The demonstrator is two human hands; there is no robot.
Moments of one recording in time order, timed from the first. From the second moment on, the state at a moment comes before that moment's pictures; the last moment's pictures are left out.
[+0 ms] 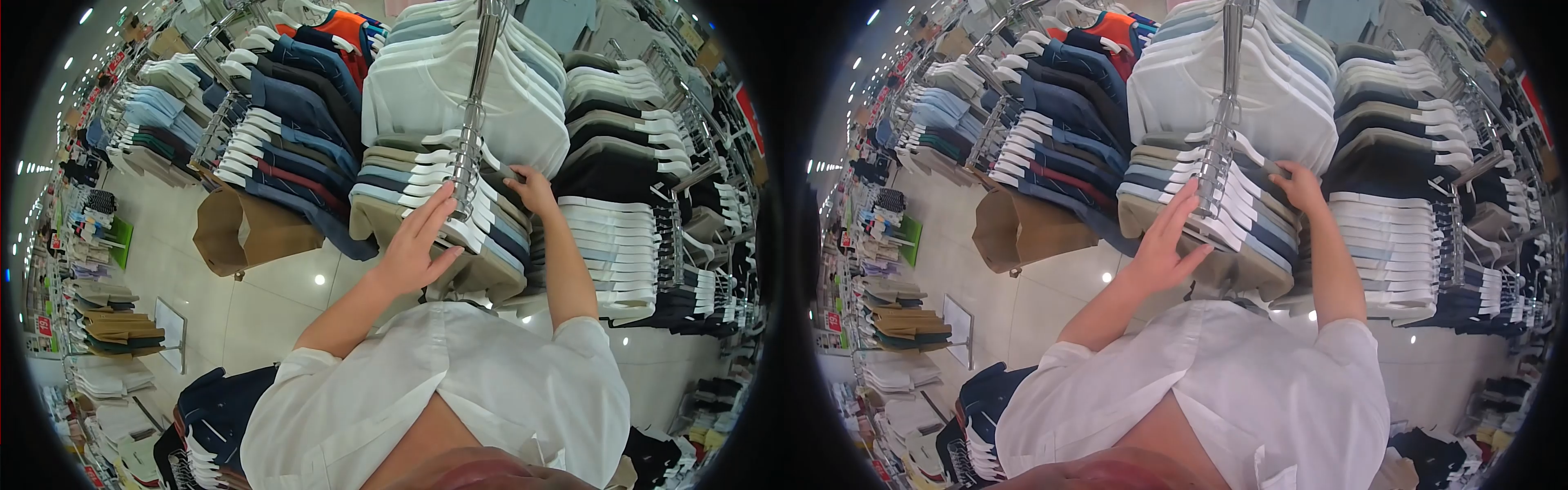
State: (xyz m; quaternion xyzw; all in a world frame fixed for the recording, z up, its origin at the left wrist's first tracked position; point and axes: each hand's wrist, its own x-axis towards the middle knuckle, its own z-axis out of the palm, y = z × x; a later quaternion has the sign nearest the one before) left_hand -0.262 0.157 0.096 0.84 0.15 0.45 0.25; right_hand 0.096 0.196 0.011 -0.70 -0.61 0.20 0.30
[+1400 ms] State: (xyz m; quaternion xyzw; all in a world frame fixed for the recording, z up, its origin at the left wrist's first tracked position) left_hand -0.323 0.096 0.058 0.77 0.18 0.29 0.54; right_hand -0.024 0.052 0.002 -0.68 -0.40 0.07 0.62
